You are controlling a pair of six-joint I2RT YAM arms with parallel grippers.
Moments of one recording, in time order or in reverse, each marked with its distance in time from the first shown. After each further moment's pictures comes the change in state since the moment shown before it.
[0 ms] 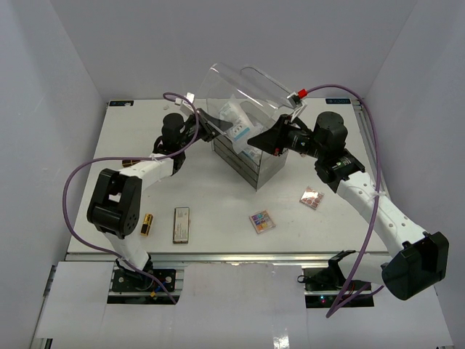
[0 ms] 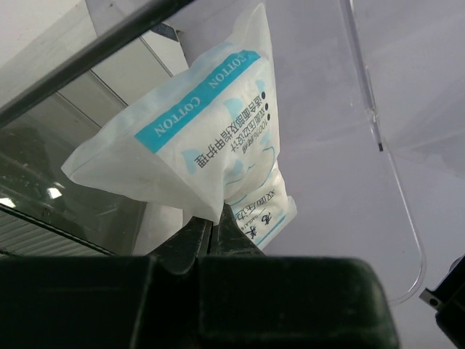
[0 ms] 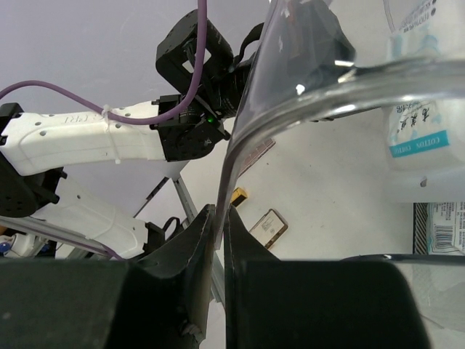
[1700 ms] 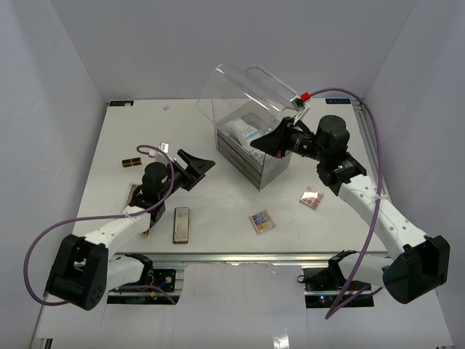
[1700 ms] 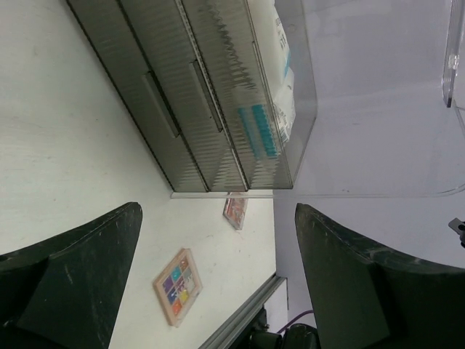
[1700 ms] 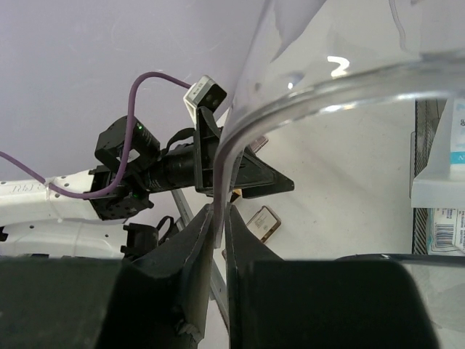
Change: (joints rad) left arm -0.025 -0.578 -0.609 -0.179 -0.261 -0.090; right arm -0.022 -0.026 -0.044 0.012 0.002 -0.008
